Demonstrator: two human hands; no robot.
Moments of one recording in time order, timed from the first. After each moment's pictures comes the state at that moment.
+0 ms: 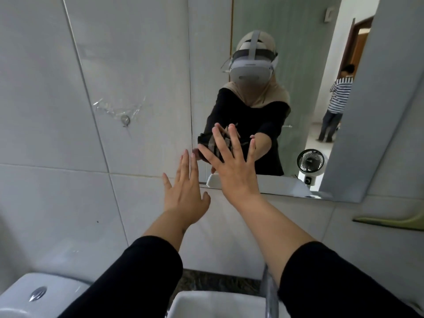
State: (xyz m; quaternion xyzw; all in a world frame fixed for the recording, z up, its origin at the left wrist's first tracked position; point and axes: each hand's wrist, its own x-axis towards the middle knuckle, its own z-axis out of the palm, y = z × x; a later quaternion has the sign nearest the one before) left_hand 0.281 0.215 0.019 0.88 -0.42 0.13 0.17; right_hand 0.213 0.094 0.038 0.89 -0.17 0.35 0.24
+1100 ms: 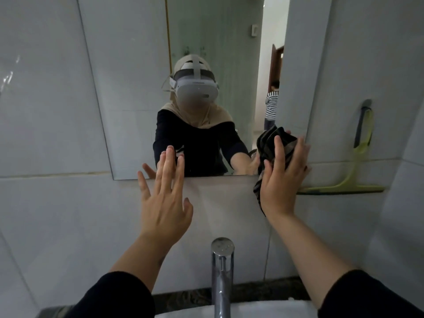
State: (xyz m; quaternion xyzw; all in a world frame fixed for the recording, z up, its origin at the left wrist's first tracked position) left_hand 0.235 0.127 -0.065 0.78 -0.50 0.31 0.20; right_hand 0.078 -0.042 -0.060 0.69 -0.38 0.61 0.07
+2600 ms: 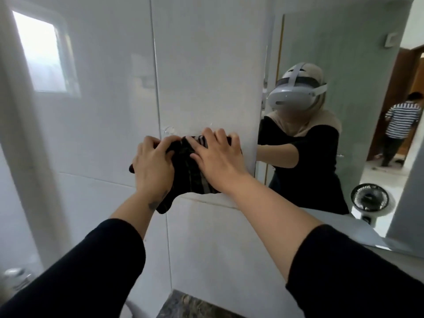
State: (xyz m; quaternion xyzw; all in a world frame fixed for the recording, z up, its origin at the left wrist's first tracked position) left_hand 0.405 0.319 0.104 0.80 -0.26 0.36 0.41; right_hand 0.337 0.190 0.121 0.90 -0.05 0.40 0.18
